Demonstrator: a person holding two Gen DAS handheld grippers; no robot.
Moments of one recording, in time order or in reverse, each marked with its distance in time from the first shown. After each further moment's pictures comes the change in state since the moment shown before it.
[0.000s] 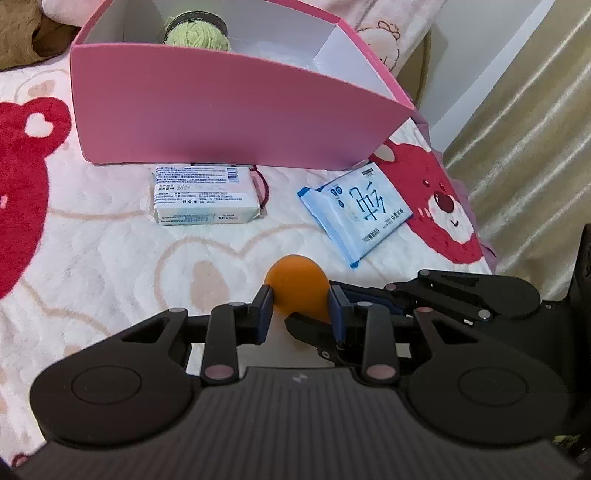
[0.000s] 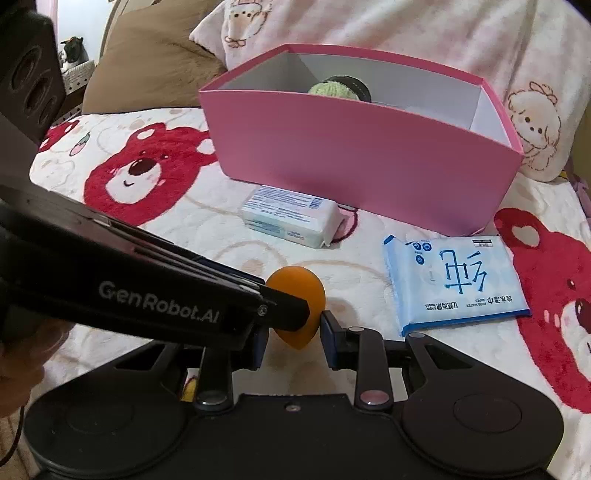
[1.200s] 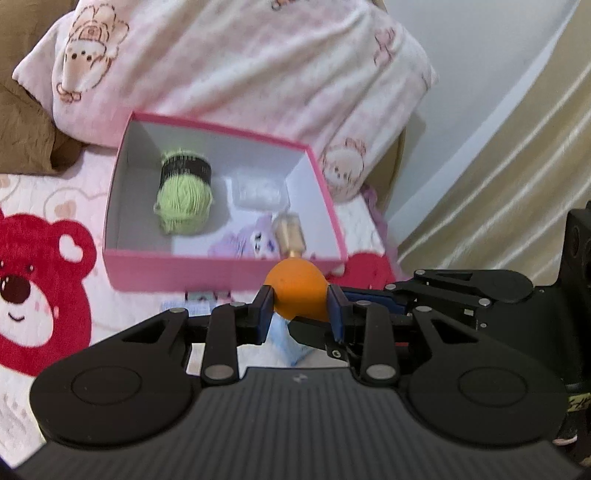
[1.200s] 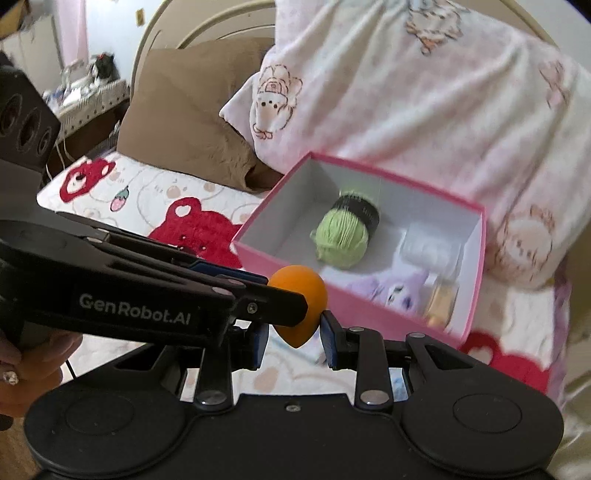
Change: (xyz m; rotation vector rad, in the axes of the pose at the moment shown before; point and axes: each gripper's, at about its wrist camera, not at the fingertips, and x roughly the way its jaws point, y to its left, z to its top) left arm -0.117 -0.037 0.112 -0.053 -0.151 -0.030; right arm -0.094 -0.014 0.143 -0.090 -0.003 0.079
